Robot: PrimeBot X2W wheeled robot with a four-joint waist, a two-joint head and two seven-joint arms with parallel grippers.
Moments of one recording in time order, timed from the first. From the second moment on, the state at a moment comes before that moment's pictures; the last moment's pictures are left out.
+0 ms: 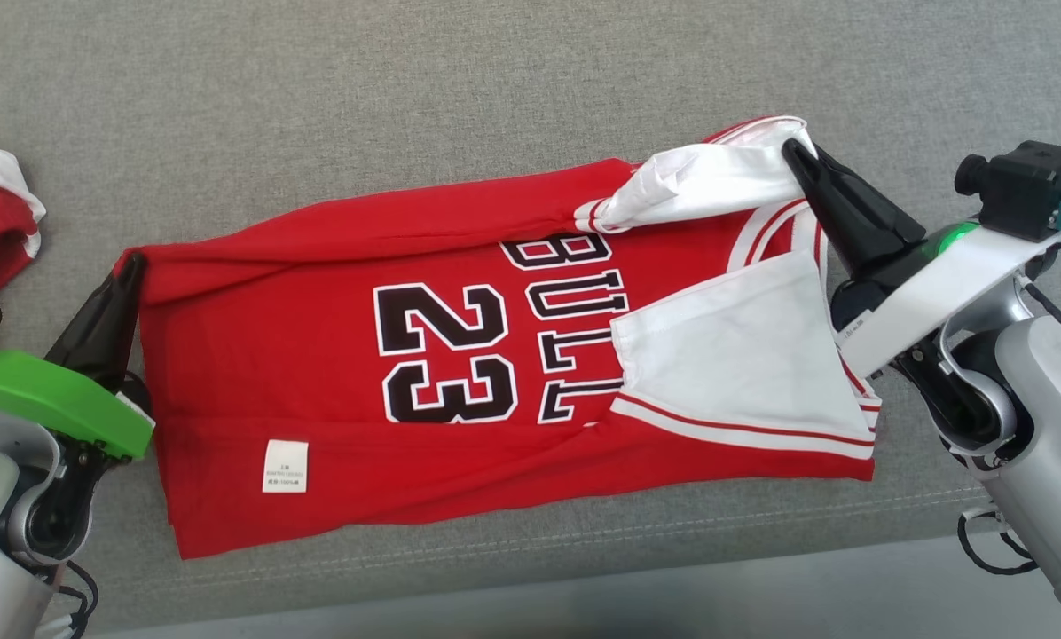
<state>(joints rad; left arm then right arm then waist) -0.48 0.58 -0.60 0.32 -1.17 -0.12 -0.21 -0.44 -0.45 0.51 0.02 0.75 0.05 0.00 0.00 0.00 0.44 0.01</state>
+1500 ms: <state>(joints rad) -0.36 0.61 -0.65 0.31 -1.17 -0.12 -0.24 -0.25 -0.47 0.53 -0.02 0.77 0.01 -0.04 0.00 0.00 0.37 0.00</state>
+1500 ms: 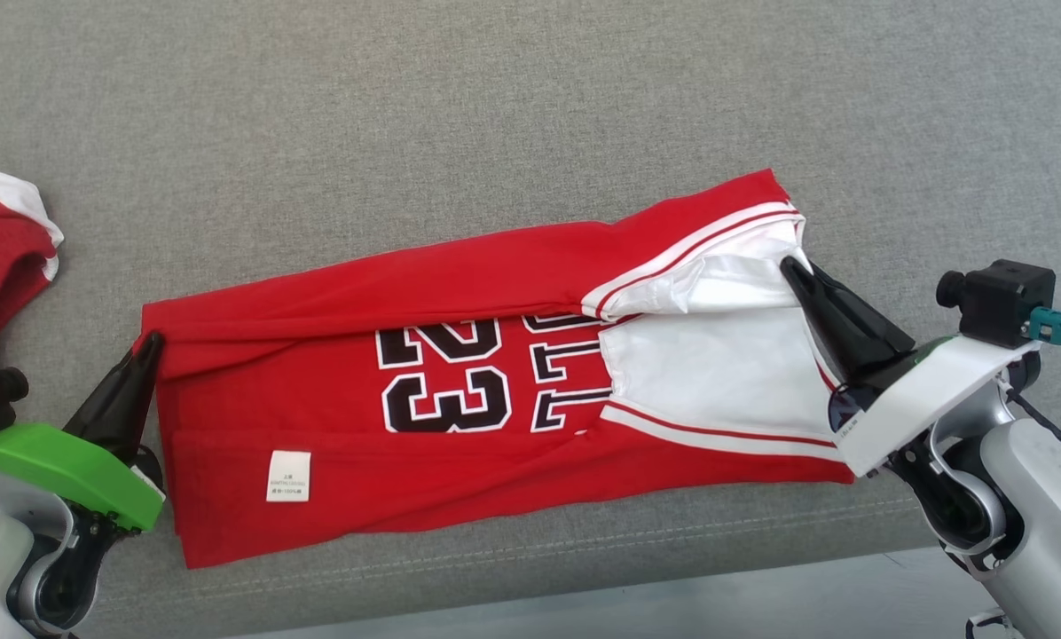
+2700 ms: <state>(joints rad) -0.29 0.62 -0.67 0.31 -1.17 -0.12 -0.24 -0.20 -0.48 0.54 -0.02 0.77 0.00 -0.04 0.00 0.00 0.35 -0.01</state>
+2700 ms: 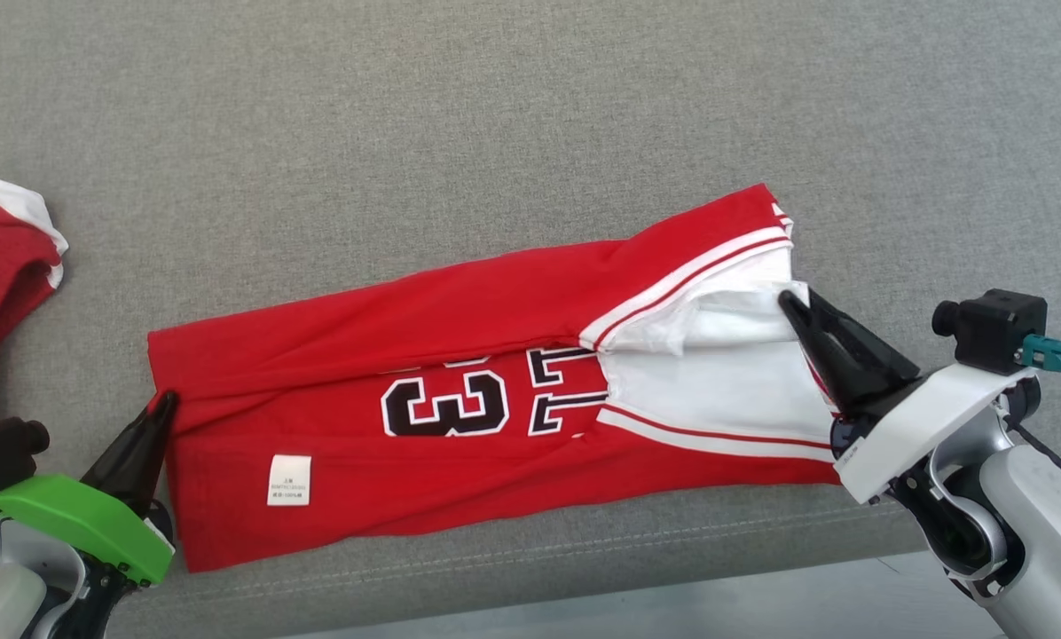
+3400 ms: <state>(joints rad) -0.22 0.62 -0.67 0.34 -1.15 -0.13 -0.25 -0.15 -0.47 0.56 0.01 0.78 0.00 -0.03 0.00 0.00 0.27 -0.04</state>
